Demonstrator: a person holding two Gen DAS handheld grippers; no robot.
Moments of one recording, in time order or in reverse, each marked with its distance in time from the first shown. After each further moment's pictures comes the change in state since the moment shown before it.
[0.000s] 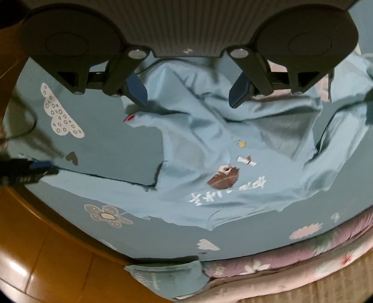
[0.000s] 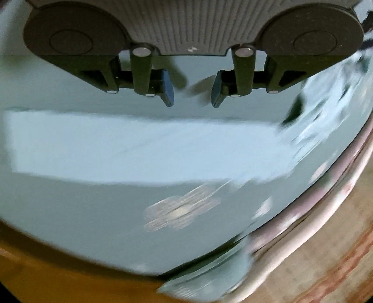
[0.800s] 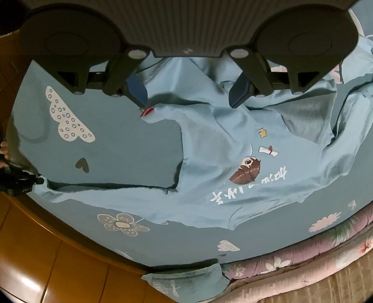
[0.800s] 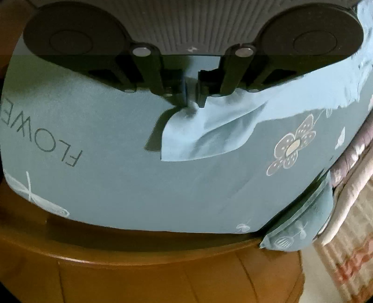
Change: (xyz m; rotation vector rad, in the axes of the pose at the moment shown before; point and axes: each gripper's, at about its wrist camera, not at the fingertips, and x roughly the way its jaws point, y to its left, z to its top) left arm 0.013 -0.033 0.017 0.110 0.029 -0.020; right arm -0.043 -0.152 0.017 0.272 -0.218 -0.300
